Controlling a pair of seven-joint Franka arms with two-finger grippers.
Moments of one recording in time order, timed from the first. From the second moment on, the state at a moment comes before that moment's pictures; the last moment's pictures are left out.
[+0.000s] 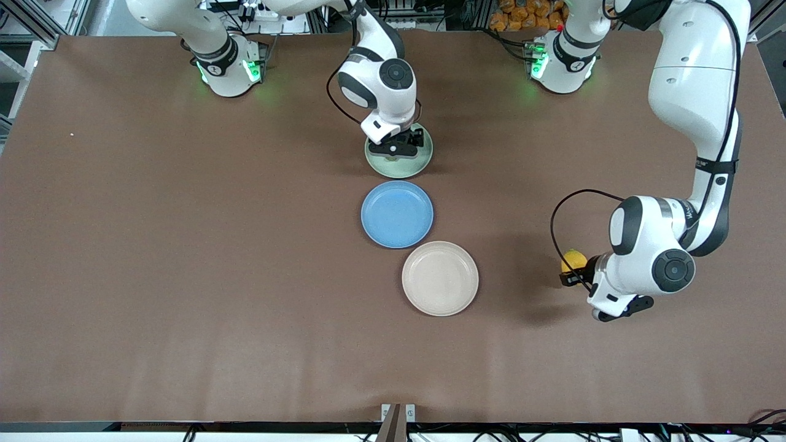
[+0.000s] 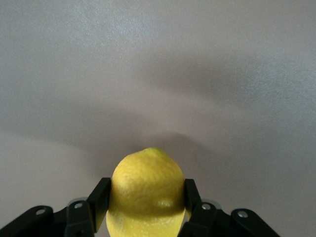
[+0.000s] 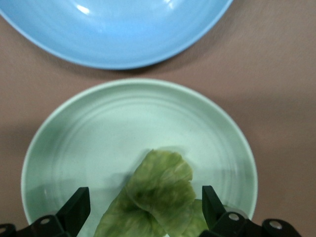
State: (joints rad) left arm -0.07 0.71 -0.06 -1.50 0.01 2.02 -0.42; right arm 0.99 0.51 0.08 -1.98 0.03 2.46 1.16
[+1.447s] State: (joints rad) left arm -0.04 0.72 -0.07 -1.49 0.01 2.13 -0.46; right arm 1.00 0.50 0.06 -1.89 0.00 2.27 1.28
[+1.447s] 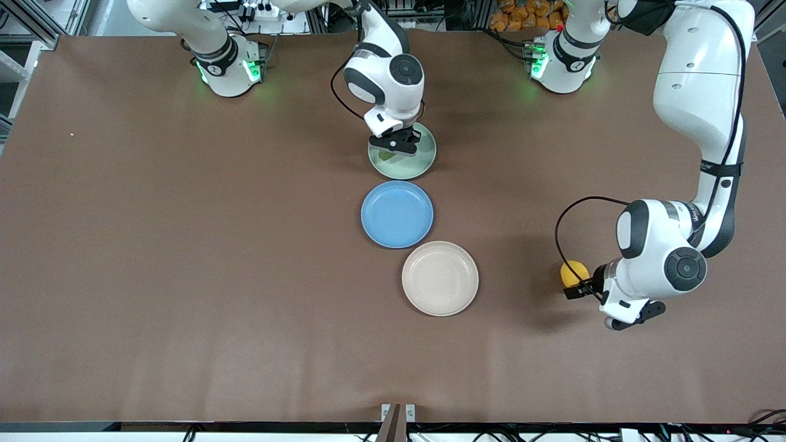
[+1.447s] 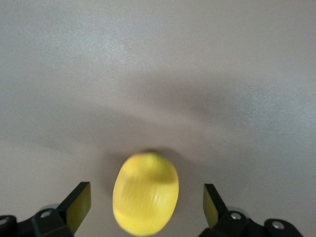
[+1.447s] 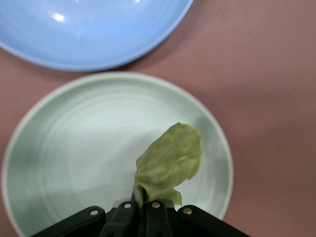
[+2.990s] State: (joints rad) left arm -0.04 0.15 -0.10 -2.23 0.01 2.51 -0.49; right arm 0.46 0.25 0.06 -1.40 0.08 1.45 0.59
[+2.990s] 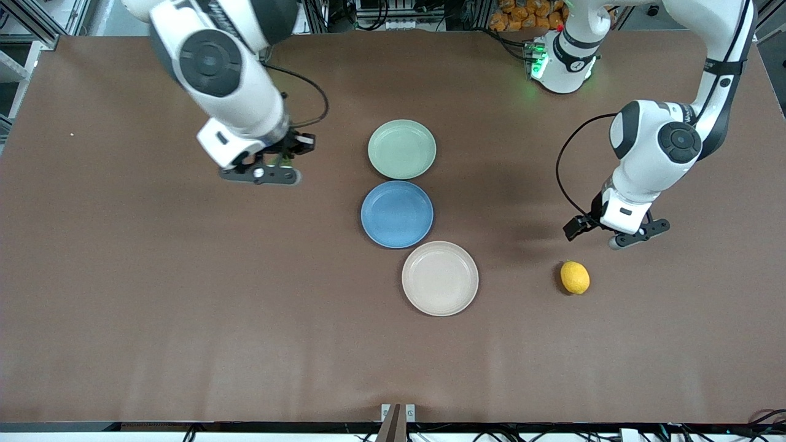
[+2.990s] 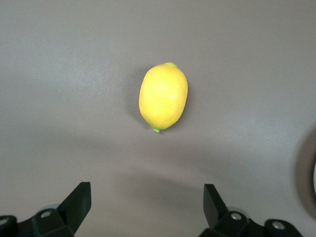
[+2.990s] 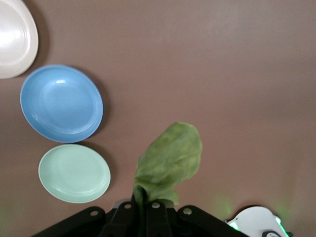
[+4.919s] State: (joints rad) left arm -0.02 -0.04 -0.14 -1.85 0.01 1.96 -0.19; right arm 0.02 0.21 0.05 -1.60 -0.02 1.58 0.13
